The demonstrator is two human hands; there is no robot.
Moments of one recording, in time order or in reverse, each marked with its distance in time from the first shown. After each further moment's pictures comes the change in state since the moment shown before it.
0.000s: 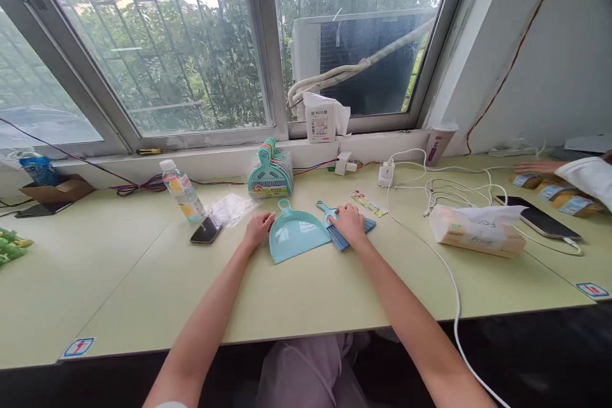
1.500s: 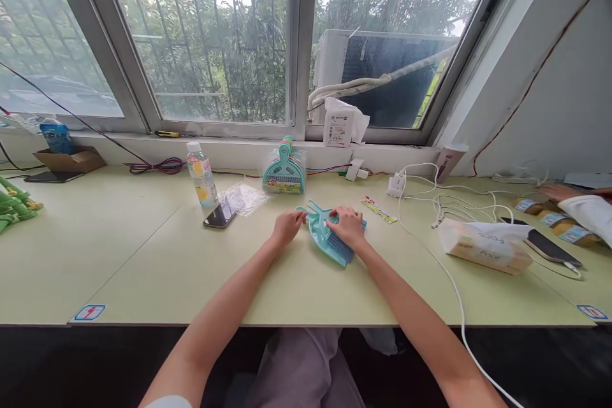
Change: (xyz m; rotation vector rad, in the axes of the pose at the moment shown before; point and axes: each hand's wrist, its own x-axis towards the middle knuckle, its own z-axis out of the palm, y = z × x) left_hand -0.025 0.048 0.018 0.003 0.070 0.151; right_hand -0.018 -0.032 0.016 0.241 0.224 -0.289
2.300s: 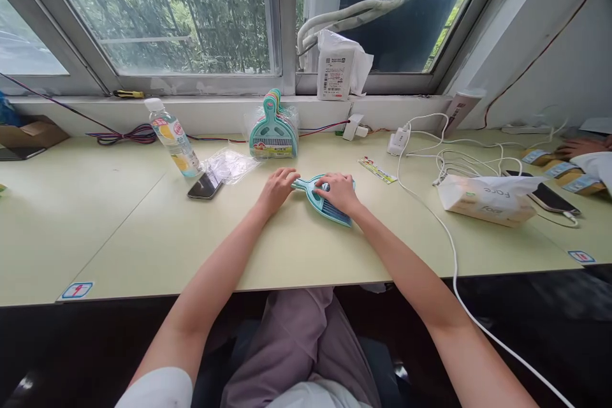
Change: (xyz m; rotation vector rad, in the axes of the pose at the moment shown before) left_hand 0.008 -0.020 0.004 0.256 0.053 0.408; right_hand -0.003 -0.005 -0.007 -0.006 -0.195 -0.121
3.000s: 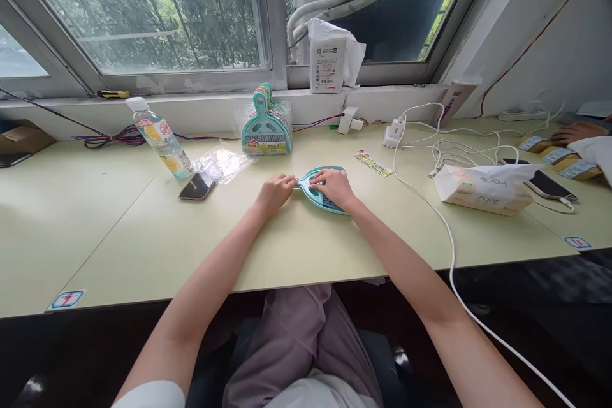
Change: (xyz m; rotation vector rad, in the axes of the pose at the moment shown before) left_hand -0.001 0.014 0.005 0.075 -0.123 0.013; right_hand 0.003 0.002 -0.007 0.184 -0.016 0.047
